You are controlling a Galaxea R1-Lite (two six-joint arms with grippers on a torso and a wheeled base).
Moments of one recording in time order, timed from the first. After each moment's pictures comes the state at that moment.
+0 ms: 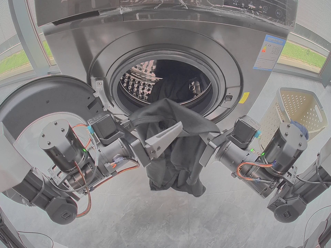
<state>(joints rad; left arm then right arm) -0.62 1.83 -0.55 -1.55 -0.27 -0.25 0.79 1.86 -0.59 -1.49 -0.10 0.09</state>
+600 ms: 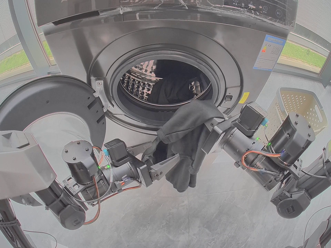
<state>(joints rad) -0.60 1.98 -0.47 -1.55 -0.27 -0.24 0.79 1.82 -0.65 -1.48 -0.11 0.09</state>
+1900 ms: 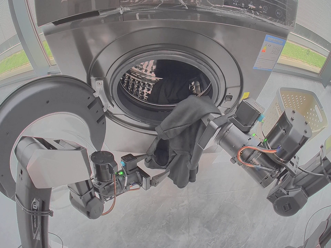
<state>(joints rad) -0.46 2.36 -0.65 -1.55 -0.33 0.05 0.79 1.84 -0.69 -1.47 -0.12 0.09</state>
